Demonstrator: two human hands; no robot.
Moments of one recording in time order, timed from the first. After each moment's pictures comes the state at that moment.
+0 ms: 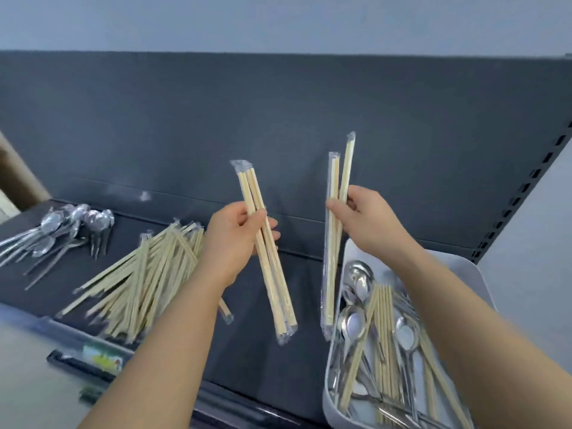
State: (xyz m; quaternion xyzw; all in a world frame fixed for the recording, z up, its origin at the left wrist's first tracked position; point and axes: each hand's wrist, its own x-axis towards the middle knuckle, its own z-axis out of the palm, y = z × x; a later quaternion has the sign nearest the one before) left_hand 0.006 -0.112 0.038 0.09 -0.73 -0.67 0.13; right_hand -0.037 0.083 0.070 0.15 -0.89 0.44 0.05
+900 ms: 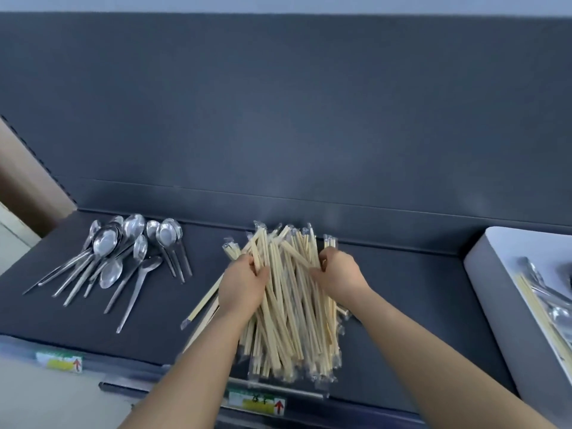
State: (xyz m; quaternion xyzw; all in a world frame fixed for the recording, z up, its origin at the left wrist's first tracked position) left_hand -0.044 -0.386 -0.094 0.16 -0.92 -0.37 0.03; right_hand -0.059 -0.208 -0.067 -0.05 -0.94 0.32 -0.11
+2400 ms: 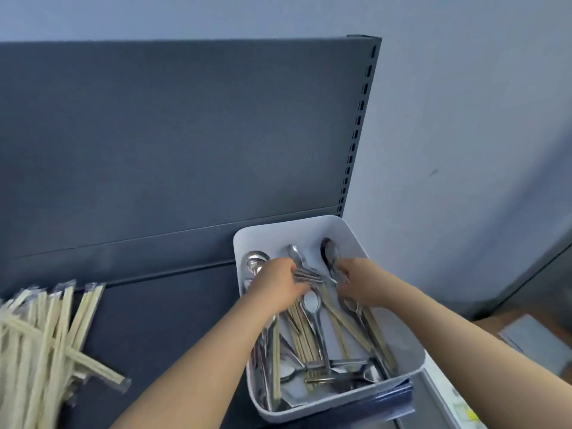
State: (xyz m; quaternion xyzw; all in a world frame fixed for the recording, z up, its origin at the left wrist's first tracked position) left_hand -0.023 0.065 -0.042 -0.20 -0.93 -0.27 -0.17; right_hand 0.031 0.238 -0.034 -0.11 -0.97 0.16 -0.13
